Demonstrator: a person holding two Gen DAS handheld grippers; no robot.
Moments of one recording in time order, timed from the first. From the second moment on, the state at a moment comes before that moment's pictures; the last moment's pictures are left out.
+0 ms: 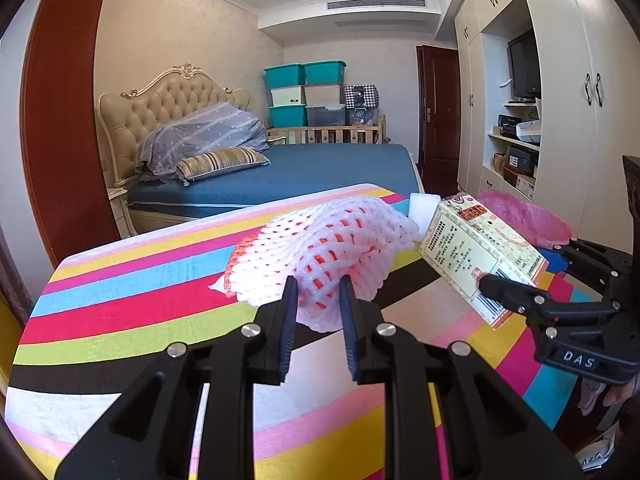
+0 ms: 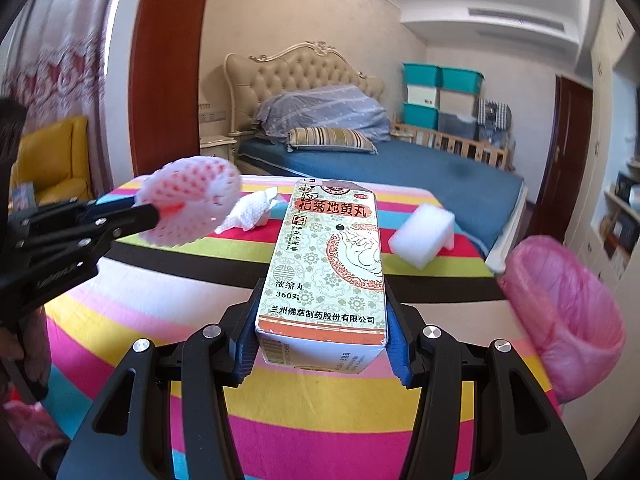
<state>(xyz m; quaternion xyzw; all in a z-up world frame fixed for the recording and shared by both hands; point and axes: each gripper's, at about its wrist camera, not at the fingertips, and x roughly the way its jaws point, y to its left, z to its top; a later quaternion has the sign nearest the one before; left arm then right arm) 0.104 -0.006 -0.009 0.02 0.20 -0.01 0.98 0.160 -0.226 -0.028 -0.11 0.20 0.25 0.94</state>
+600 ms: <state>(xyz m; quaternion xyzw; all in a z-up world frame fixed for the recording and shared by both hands) 0.138 -0.088 0.012 0.06 0.21 -0.11 0.97 0.164 -0.287 -0.008 -0.13 0.17 0.19 0.96</state>
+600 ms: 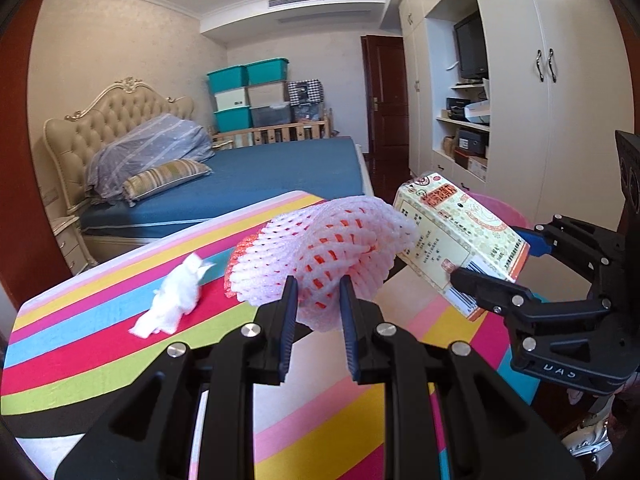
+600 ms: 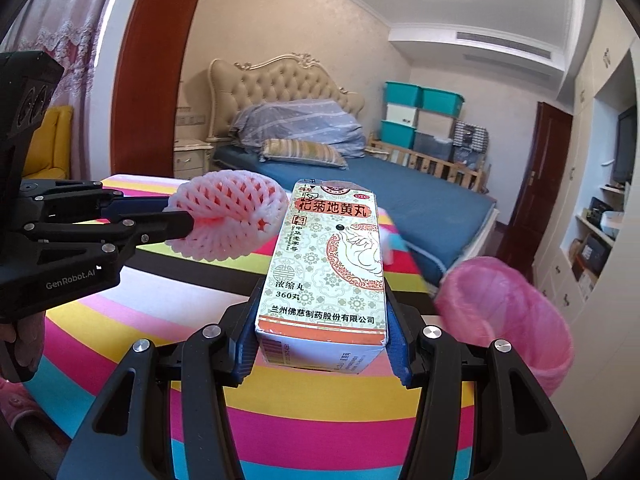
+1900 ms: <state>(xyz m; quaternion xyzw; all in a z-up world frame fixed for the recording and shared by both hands) 0.343 -0.318 0.052 -0.04 0.24 -0.27 0.93 0.282 -0.499 -0.023 -0.01 0.19 0.02 0.98</state>
